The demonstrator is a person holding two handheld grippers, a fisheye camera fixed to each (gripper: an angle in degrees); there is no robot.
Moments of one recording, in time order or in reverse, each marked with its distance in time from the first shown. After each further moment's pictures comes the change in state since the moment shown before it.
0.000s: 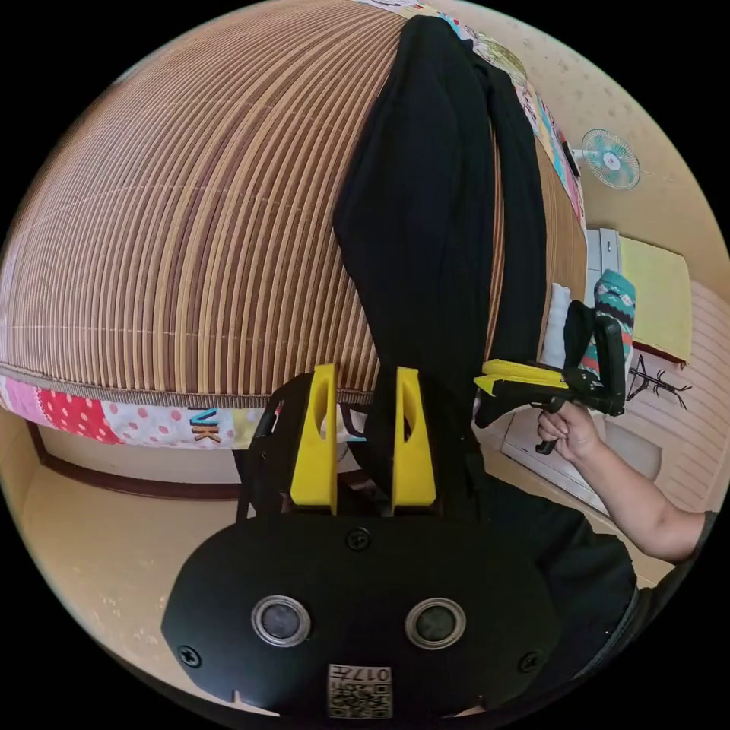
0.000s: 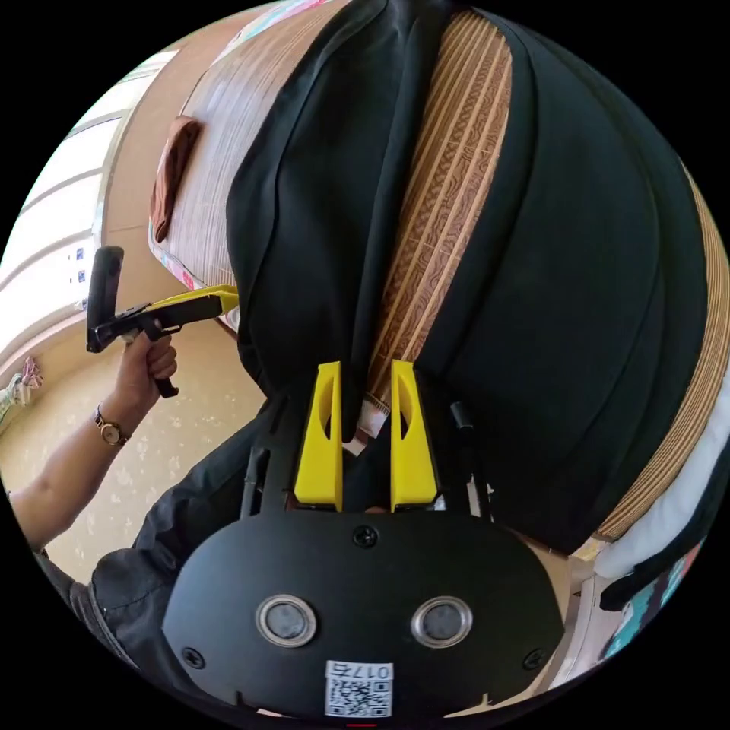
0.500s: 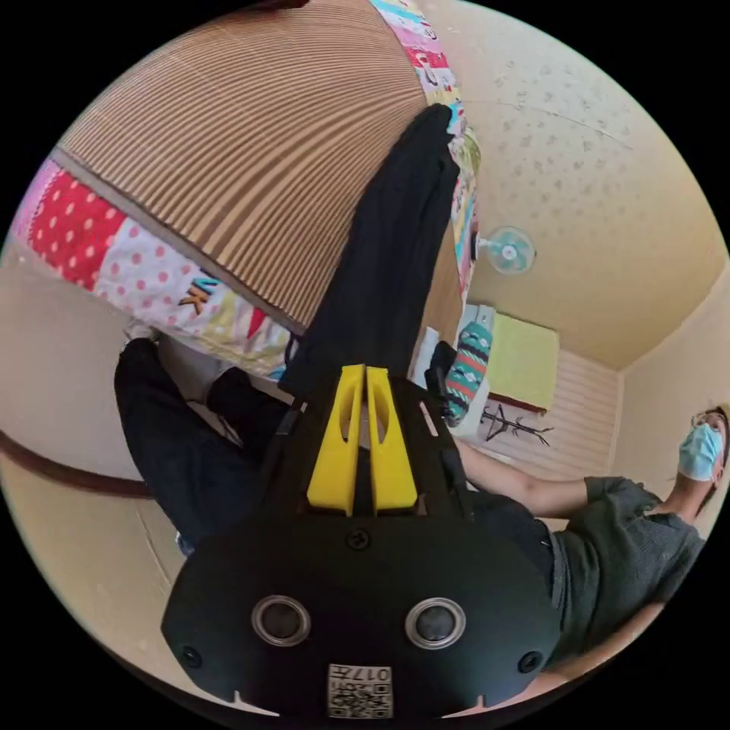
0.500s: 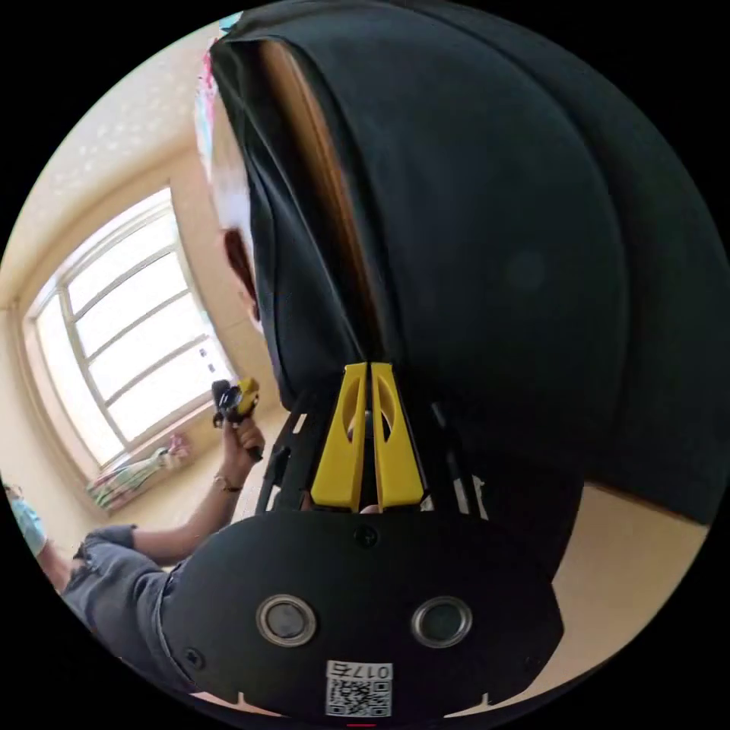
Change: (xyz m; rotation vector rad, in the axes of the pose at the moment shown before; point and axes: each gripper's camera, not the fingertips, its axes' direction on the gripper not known) left arm -0.097 0.096 -0.091 0.183 0.546 -0.176; right arm 0.131 0.113 -0.079 0.131 -0.591 0.342
